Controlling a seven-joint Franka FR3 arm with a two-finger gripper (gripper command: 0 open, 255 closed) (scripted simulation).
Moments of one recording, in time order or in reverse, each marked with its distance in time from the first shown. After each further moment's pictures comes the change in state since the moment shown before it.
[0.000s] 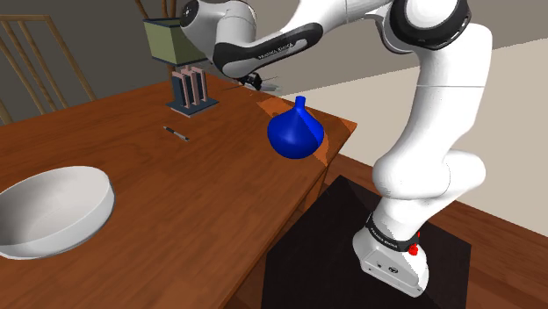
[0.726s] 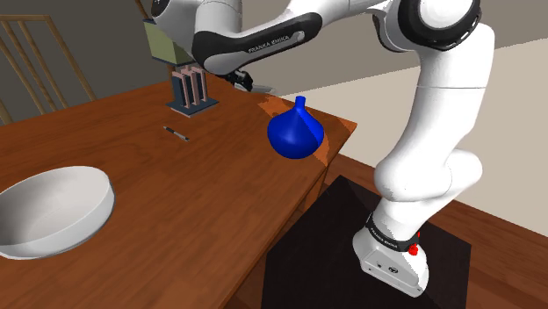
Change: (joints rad) arm 0.095 -0.032 0.055 0.028 0.068 -0.125 0.054
